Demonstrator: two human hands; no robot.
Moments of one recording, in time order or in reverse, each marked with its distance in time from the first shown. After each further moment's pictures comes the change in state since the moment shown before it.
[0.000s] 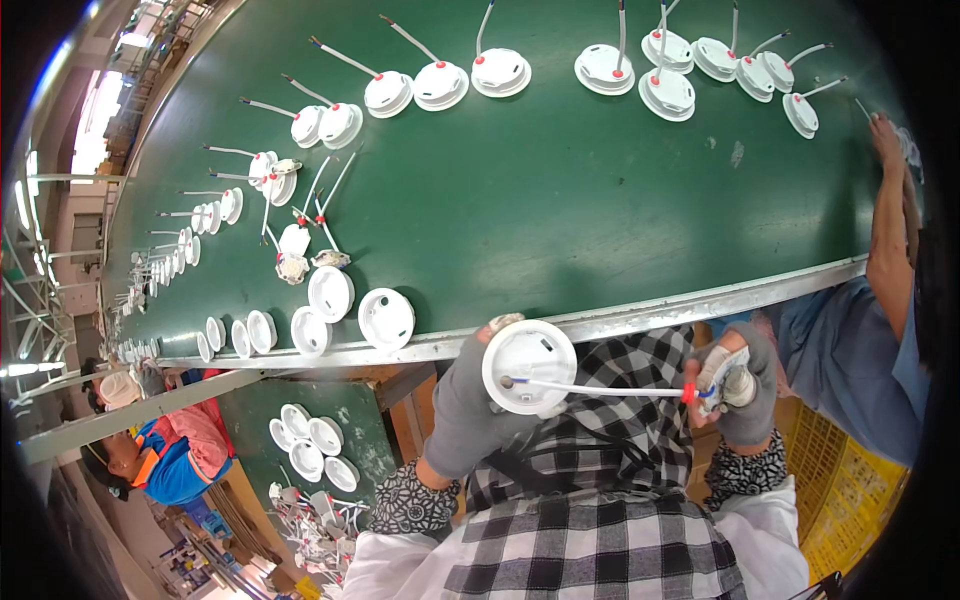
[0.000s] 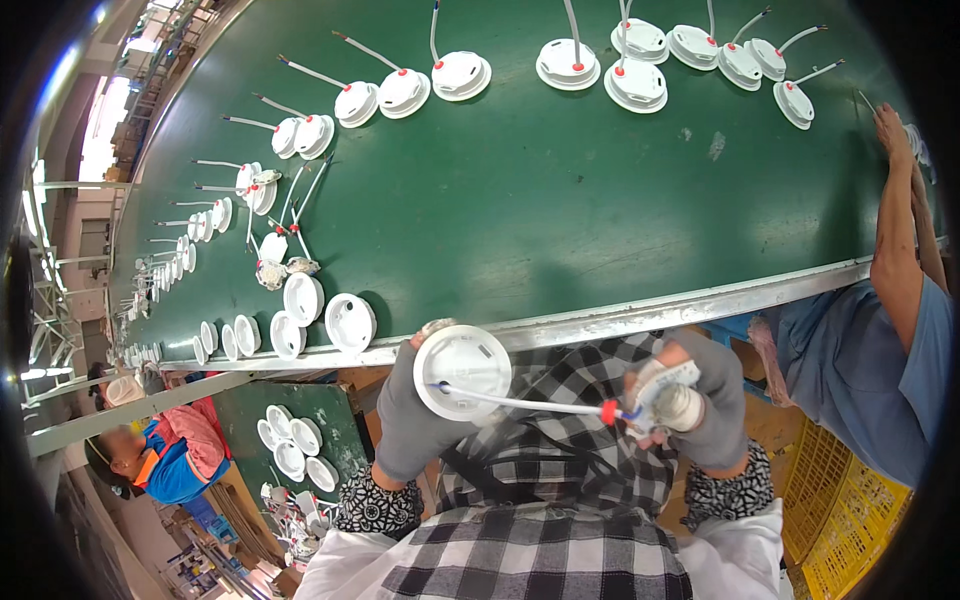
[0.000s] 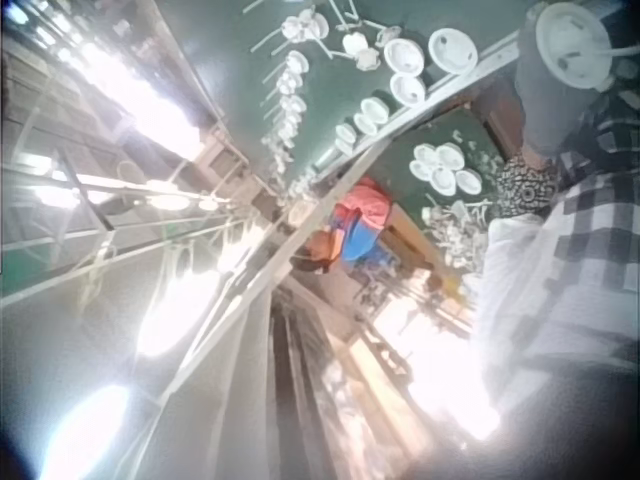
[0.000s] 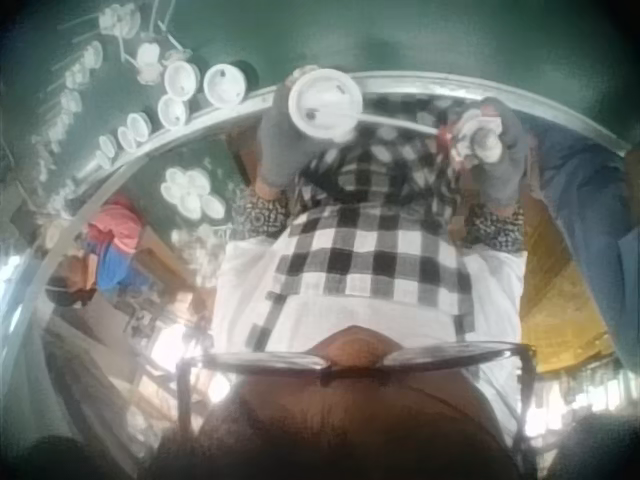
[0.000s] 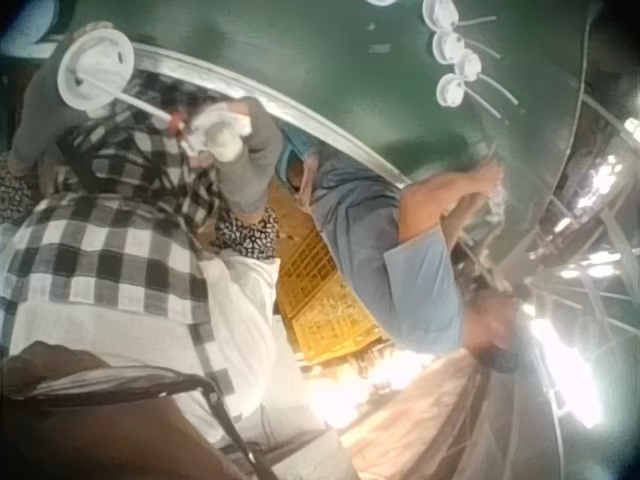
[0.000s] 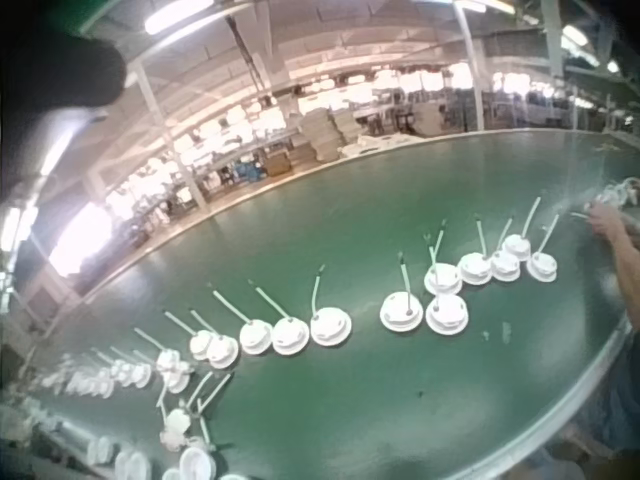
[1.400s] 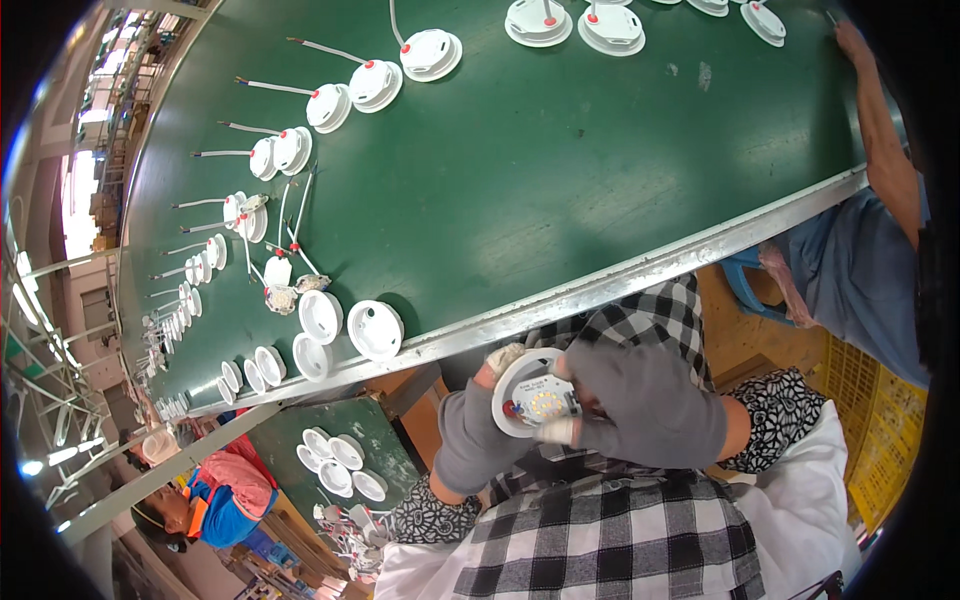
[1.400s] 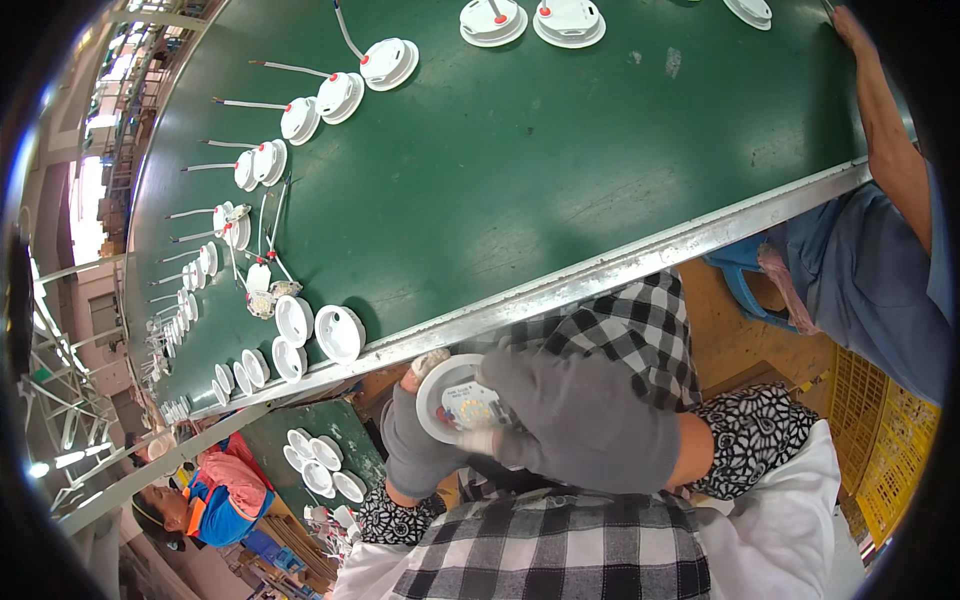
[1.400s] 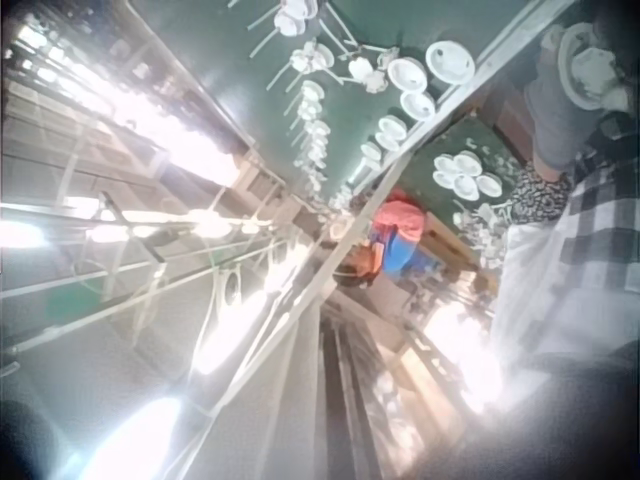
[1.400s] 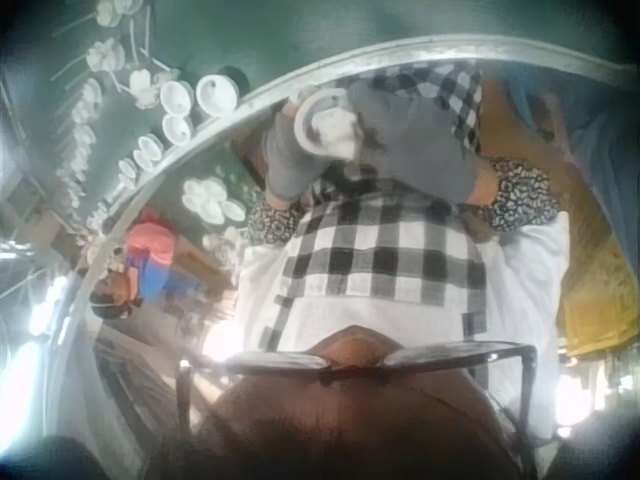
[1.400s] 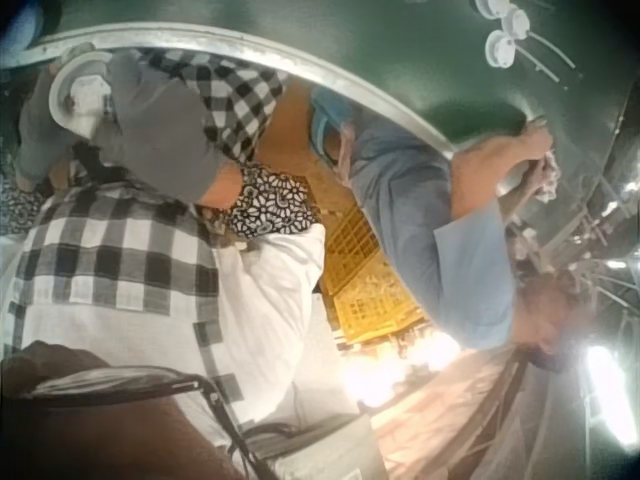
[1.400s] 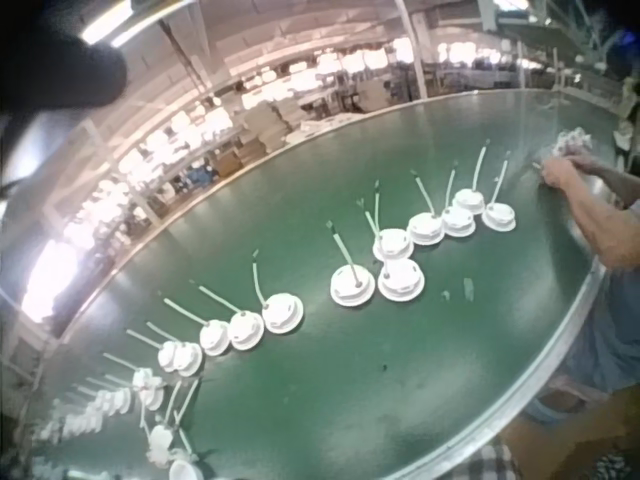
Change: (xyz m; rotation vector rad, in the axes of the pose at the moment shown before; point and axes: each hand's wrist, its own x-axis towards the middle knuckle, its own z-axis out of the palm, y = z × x) left_hand -0.028 -0.013 0.006 -0.227 -0.310 -0.113; right_hand 0.021 0.033 0.066 -1.245 -0.287 0.111
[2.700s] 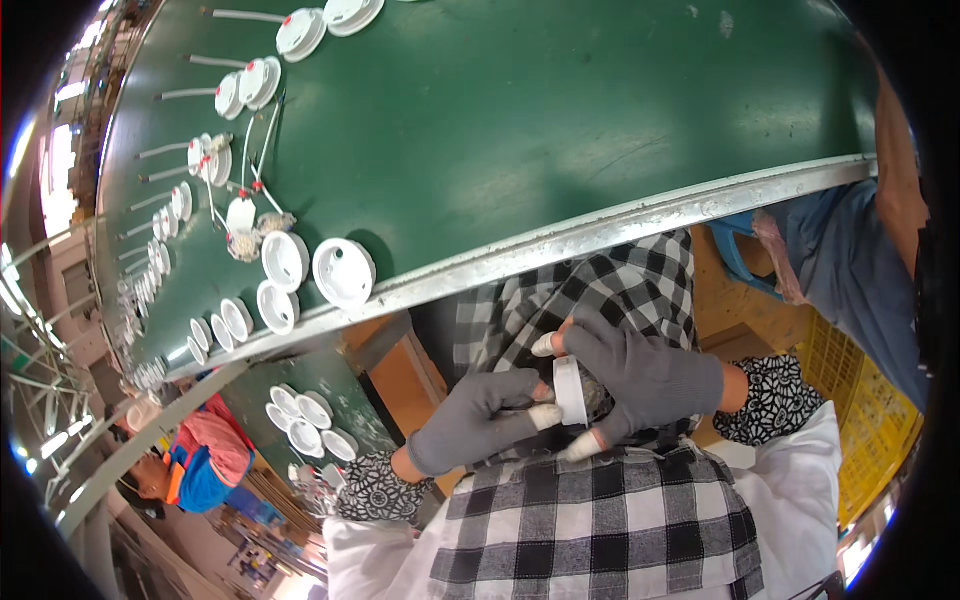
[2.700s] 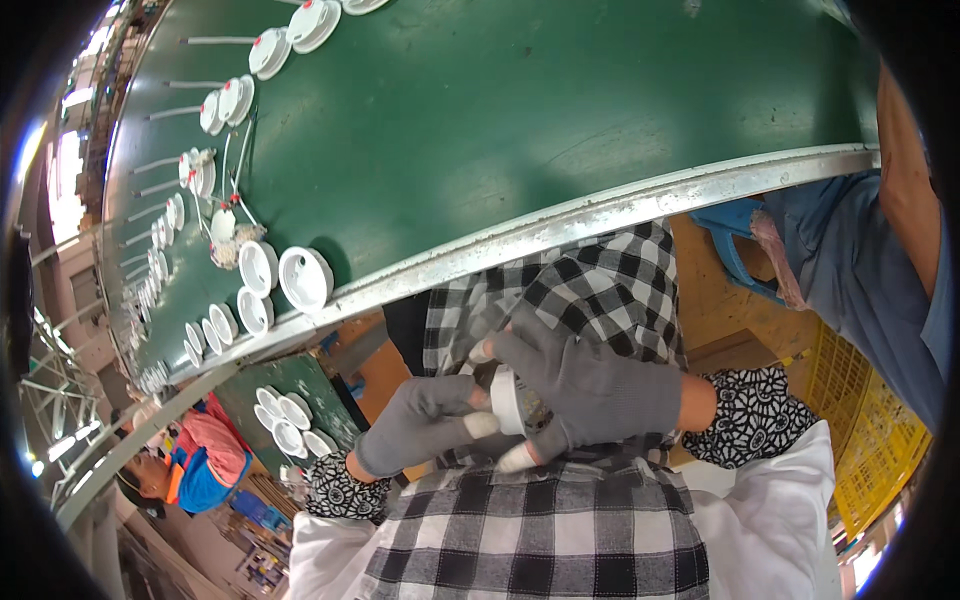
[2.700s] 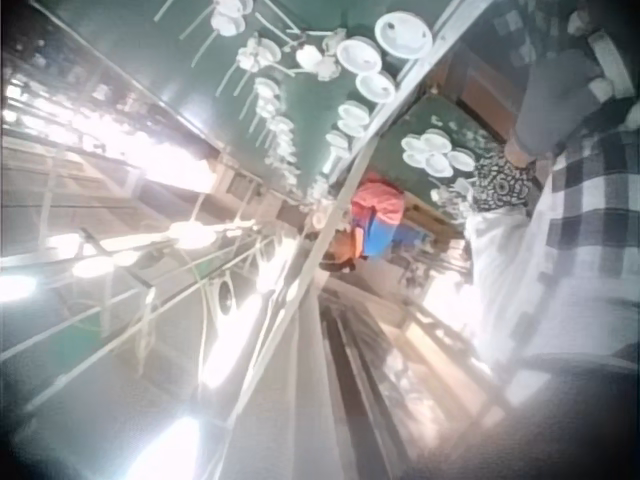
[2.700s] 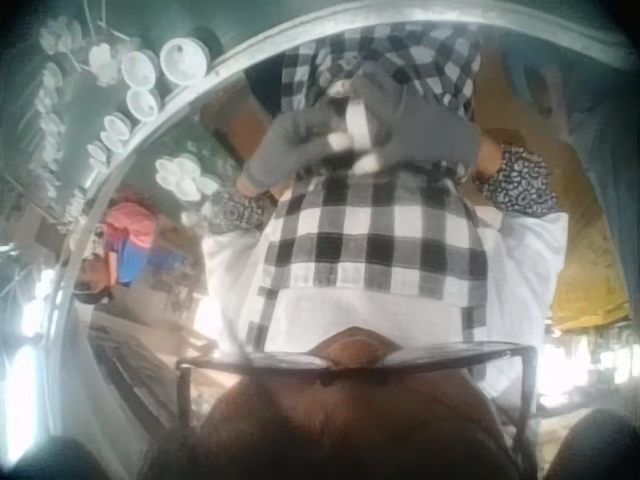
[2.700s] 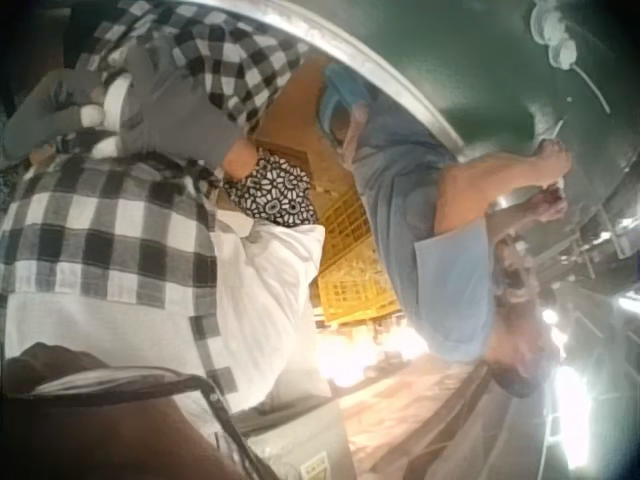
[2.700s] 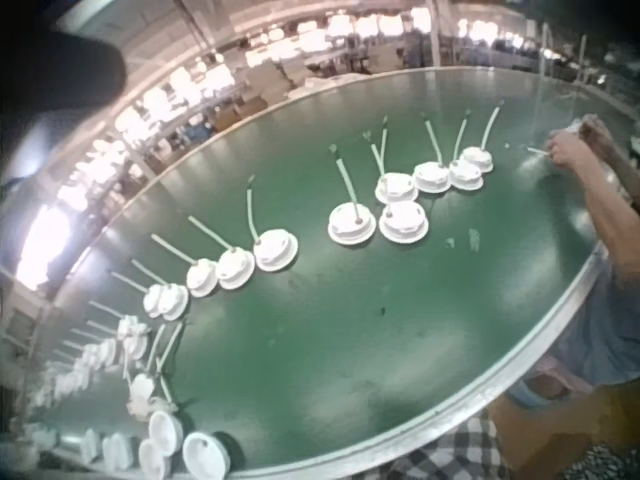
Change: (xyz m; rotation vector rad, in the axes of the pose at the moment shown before) left_hand -0.025 0.000 -0.002 -0.567 -0.447 -0.511; right_hand -0.024 0.052 0.038 0.208 -0.380 -0.028
